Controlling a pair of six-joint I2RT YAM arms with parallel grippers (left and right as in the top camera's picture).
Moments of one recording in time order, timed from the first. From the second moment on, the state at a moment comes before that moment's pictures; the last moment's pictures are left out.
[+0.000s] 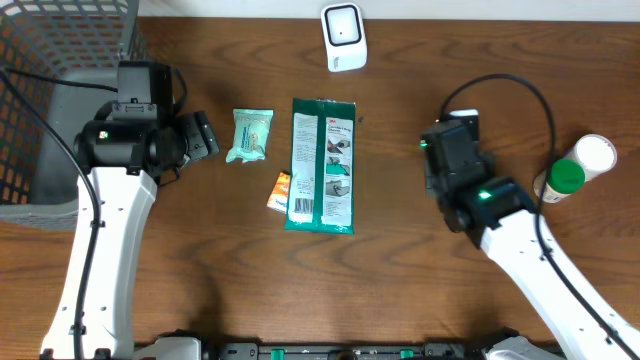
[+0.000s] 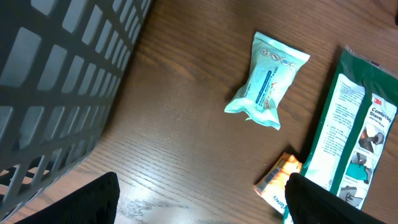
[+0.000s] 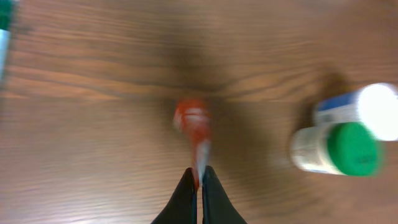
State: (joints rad) left arm -0.02 1.42 1.39 -1.07 -0.08 -0.36; right arm 0.43 1.33 1.00 -0.68 0.58 0.25
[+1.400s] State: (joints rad) left arm -0.02 1.42 1.39 -1.07 -0.08 -0.36; right arm 0.19 1.82 1.04 -0.60 0.07 0.12
